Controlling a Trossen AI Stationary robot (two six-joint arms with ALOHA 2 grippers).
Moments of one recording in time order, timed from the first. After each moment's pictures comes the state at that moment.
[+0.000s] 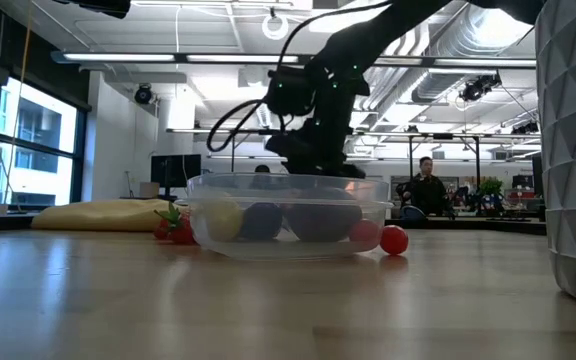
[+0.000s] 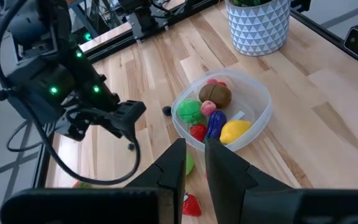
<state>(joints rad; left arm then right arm) -0.02 0.66 0.82 -0.69 -0.06 0.36 -0.29 2.11 1.59 -0.77 -0.06 0.47</state>
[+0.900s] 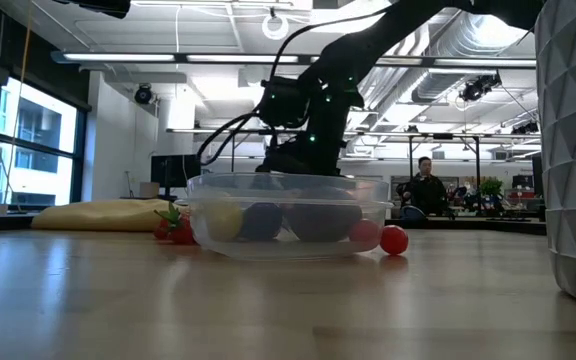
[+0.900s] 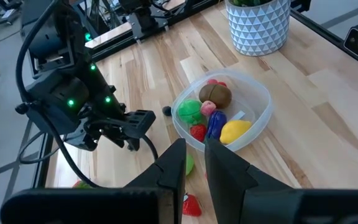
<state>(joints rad) -0.02 0.66 0.82 -0.69 -0.06 0.36 -0.27 2.16 1.59 -0.70 0.01 0.36</state>
